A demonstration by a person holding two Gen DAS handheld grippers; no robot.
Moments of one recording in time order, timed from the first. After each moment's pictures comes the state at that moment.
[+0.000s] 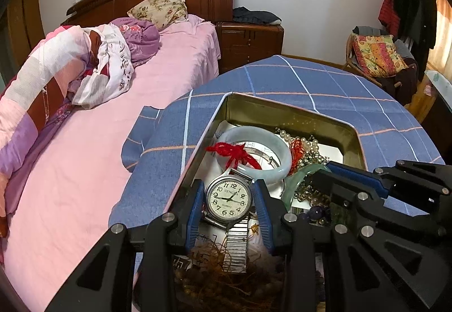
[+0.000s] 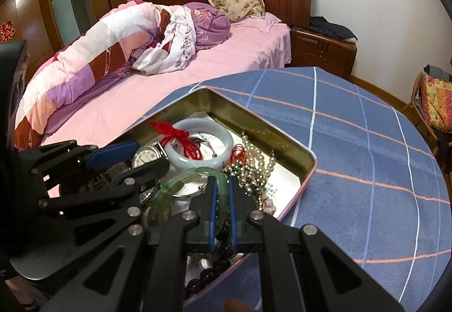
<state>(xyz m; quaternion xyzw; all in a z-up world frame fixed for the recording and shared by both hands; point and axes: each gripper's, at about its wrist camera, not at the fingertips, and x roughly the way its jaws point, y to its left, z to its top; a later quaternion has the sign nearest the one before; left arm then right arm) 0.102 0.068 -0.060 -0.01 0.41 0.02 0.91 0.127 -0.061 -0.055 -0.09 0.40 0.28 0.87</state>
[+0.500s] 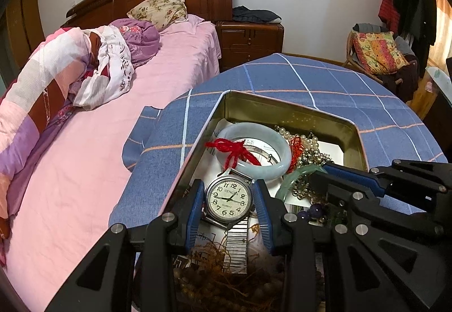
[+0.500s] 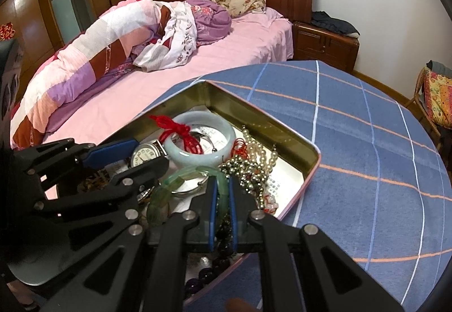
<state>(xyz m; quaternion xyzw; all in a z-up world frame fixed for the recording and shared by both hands) 0.101 0.066 -0.061 -0.01 0.41 0.02 0.91 0.128 -0.063 -0.060 -0.08 0.41 0.28 0.86</state>
